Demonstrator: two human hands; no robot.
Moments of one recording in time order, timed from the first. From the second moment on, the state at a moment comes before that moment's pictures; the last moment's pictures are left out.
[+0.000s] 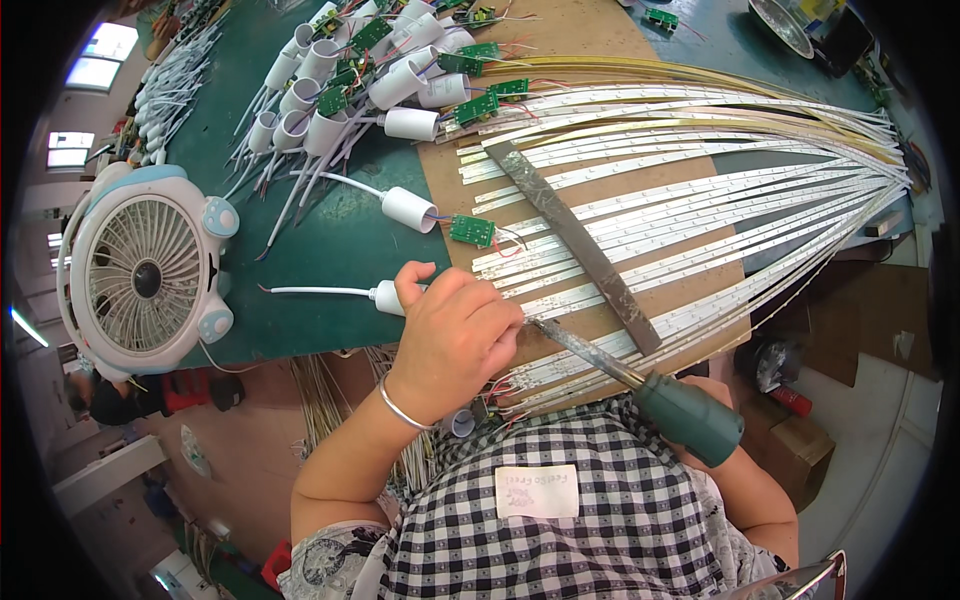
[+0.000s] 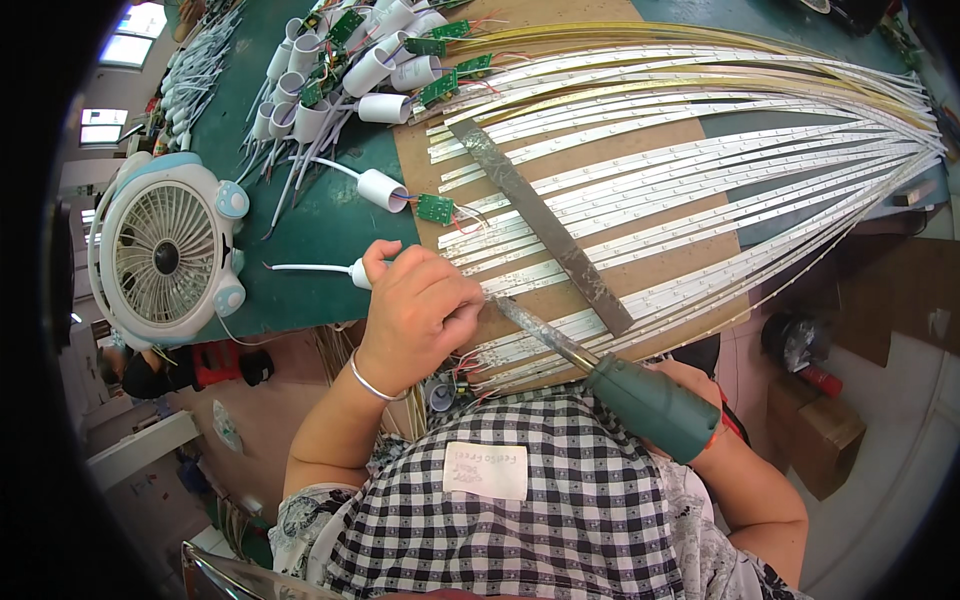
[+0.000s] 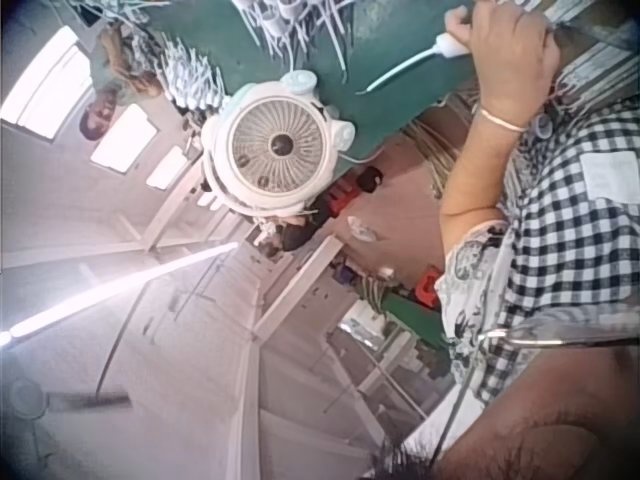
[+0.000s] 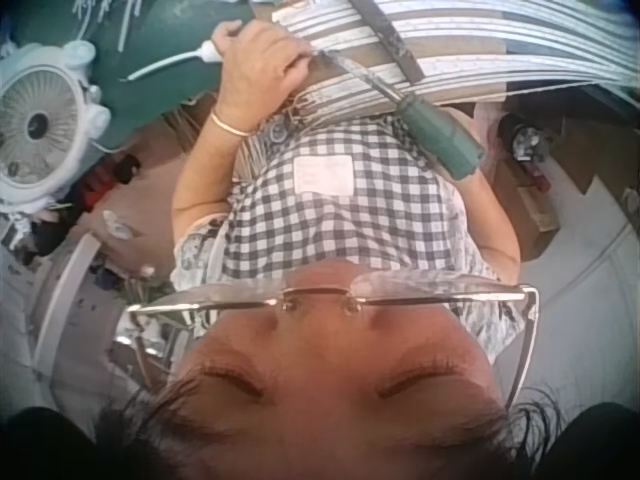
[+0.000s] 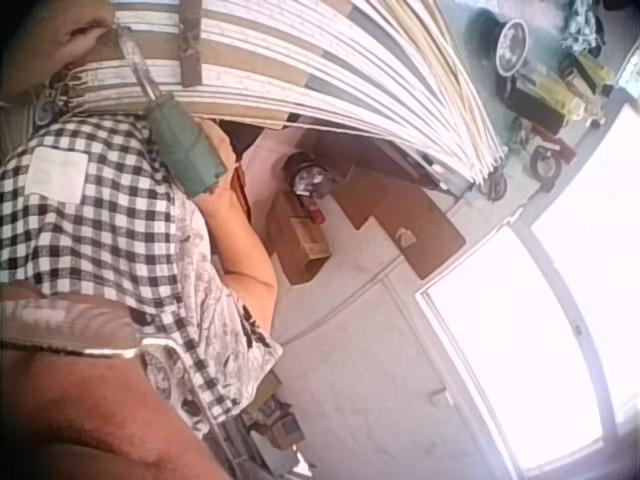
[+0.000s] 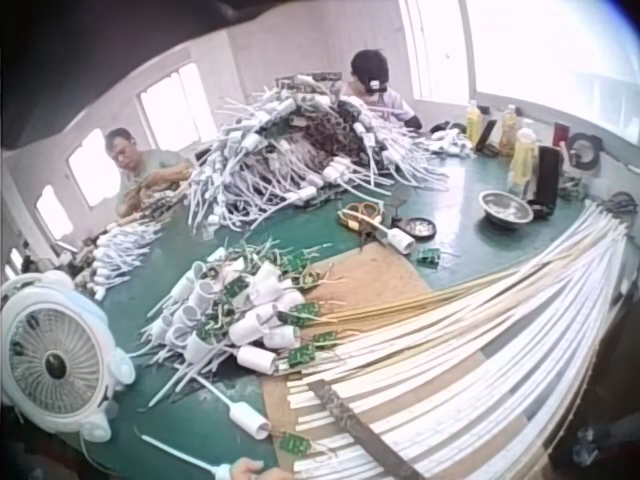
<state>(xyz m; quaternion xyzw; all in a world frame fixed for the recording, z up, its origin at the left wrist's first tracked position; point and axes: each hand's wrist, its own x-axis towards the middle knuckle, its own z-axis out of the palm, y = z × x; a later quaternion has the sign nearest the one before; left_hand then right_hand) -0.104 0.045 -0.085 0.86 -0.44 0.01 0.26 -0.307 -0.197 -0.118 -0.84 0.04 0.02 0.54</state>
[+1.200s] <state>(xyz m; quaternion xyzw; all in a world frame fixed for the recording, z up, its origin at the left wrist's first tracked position) -0.117 0.103 -0.058 0.89 -0.34 -0.10 0.30 -0.290 -0.212 -0.087 -0.72 0.14 0.01 0.68</state>
